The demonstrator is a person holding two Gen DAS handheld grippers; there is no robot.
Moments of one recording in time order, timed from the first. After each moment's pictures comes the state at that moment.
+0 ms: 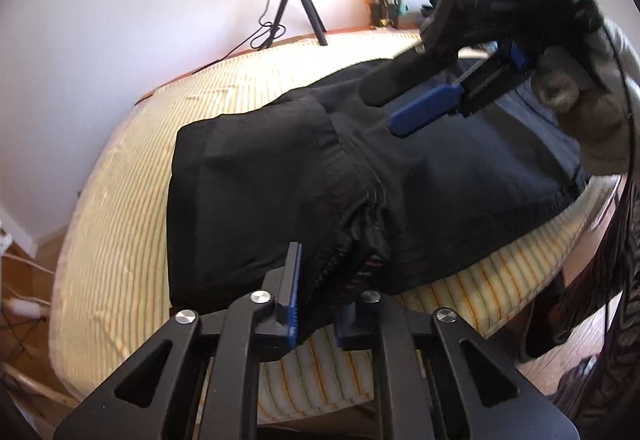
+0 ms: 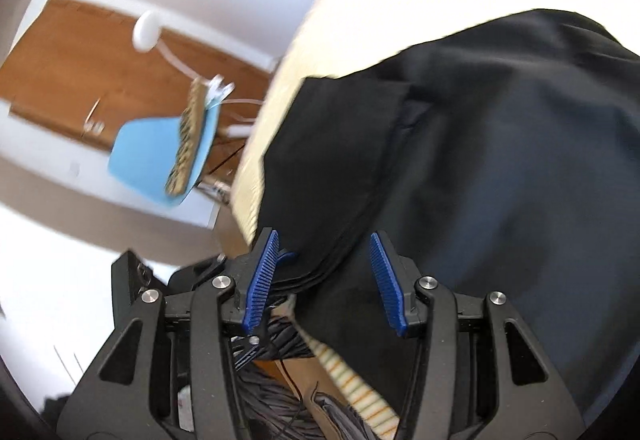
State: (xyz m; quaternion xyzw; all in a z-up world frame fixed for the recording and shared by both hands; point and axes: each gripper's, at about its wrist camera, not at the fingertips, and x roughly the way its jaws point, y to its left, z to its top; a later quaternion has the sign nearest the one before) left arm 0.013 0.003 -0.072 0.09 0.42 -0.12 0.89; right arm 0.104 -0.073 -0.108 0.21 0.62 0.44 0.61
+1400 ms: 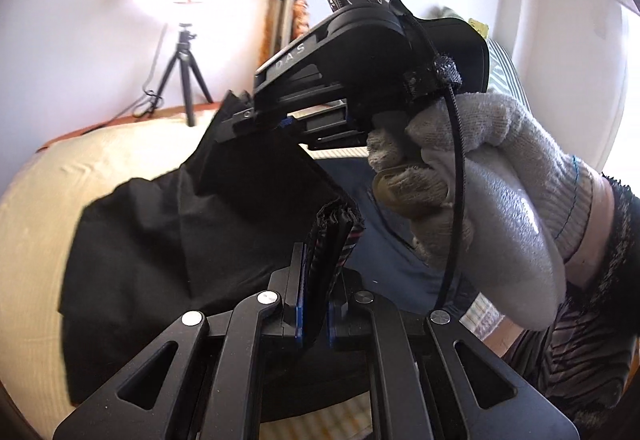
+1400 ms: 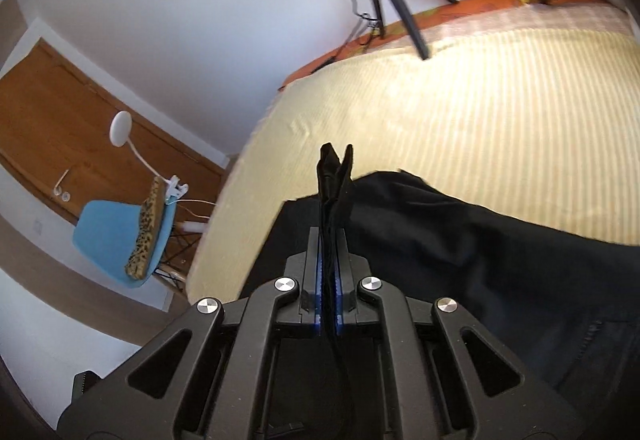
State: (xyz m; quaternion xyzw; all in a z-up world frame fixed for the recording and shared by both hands) left arm 0.037 -0.132 -0.044 0.00 0.35 -0.26 0.90; right arm 0.158 -0.178 -0.058 0.23 0.52 0.33 0.75
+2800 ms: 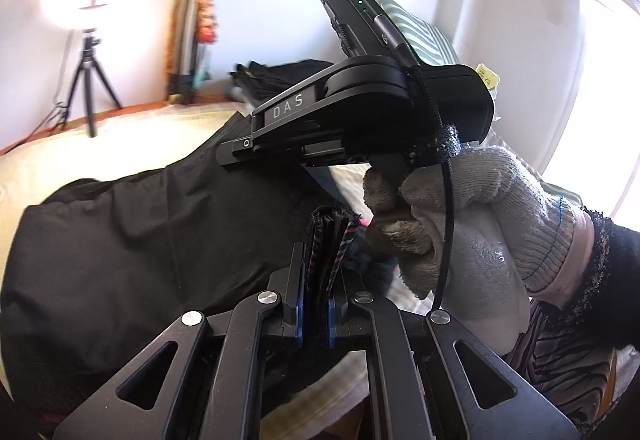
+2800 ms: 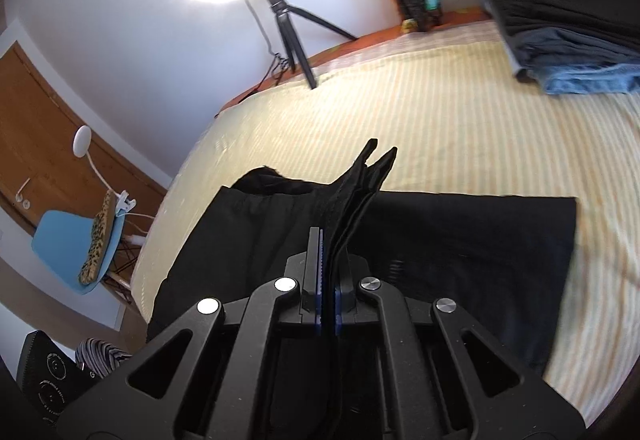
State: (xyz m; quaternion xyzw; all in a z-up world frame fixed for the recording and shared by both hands) left arm 0.033 -0.227 -0.043 -0.01 0.34 -0.36 0.87; right arm 0.118 -0.311 -0.064 0.19 0.49 0.24 0.81
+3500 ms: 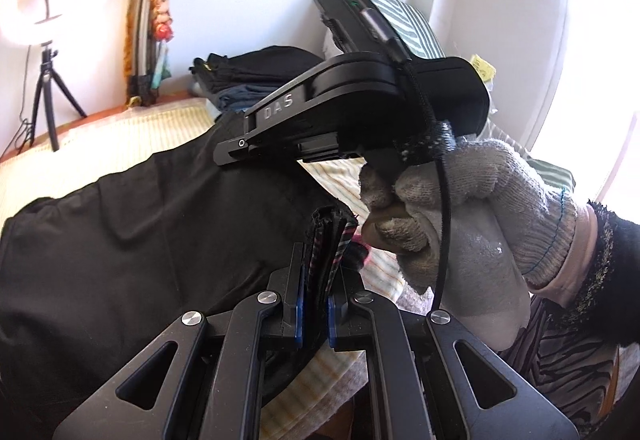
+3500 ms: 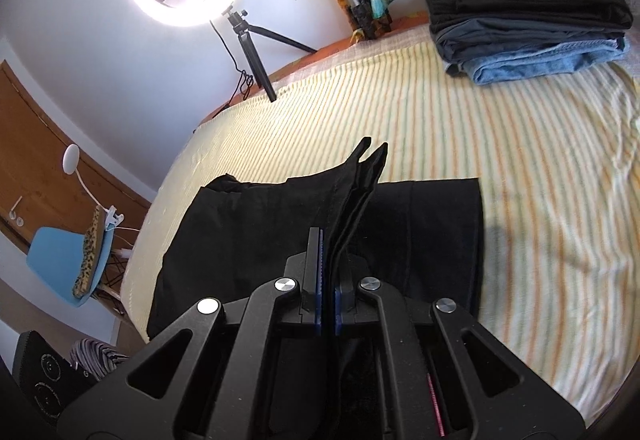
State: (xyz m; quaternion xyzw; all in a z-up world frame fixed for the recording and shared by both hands) left arm 0.037 -0.266 -0.045 0.03 0.36 -0.40 0.85; right arm 0.103 -0.363 -0.069 0.20 0.48 0.21 0.83
